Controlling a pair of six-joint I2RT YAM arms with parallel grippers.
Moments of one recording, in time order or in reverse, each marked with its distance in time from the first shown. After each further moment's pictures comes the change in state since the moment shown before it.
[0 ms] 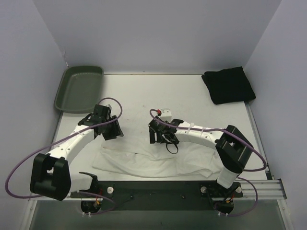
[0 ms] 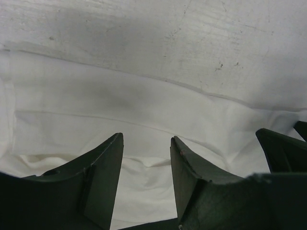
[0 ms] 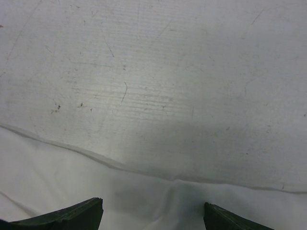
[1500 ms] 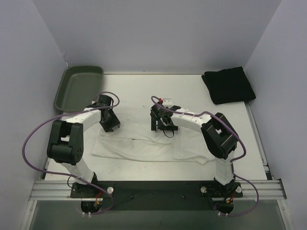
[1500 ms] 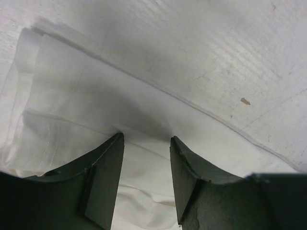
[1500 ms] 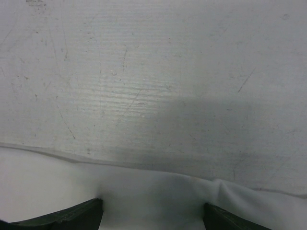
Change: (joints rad) left arm 0.073 0.443 0.208 0.063 -0.176 -0.180; right arm -0.182 0.223 0.187 0.010 -0.068 -0.089
